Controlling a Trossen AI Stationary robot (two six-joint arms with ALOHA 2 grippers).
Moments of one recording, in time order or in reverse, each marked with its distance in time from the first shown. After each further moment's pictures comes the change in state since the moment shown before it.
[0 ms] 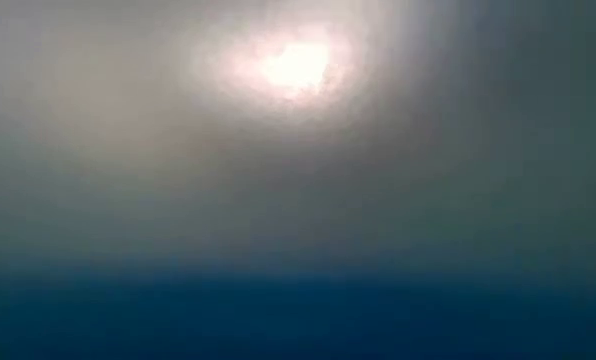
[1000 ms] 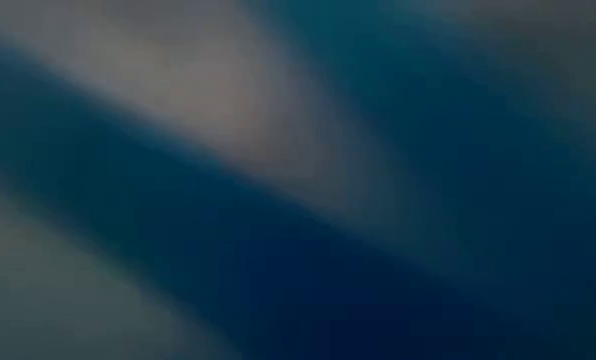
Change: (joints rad) left arm 0.071 0.108 0.000 -0.066 0.244 -0.030; right arm 0.000 0.000 0.000 -0.013 0.000 -0.003
